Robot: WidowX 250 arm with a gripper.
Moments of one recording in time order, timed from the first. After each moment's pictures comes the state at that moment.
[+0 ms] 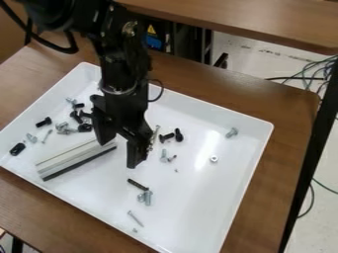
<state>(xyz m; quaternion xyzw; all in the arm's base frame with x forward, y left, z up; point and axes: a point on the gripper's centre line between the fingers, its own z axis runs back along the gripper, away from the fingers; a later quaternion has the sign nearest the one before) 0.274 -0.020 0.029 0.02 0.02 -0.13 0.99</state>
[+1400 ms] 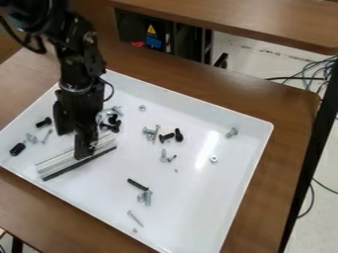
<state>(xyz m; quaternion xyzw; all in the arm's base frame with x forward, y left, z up) 0.275 0.079 -0.007 0.06 0.09 -0.19 0.98</state>
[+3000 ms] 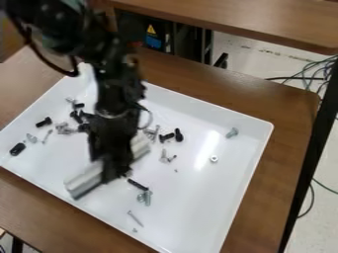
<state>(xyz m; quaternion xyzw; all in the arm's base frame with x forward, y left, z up) 0.252 -0.019 0.001 0.04 0.09 -0.22 0.97</state>
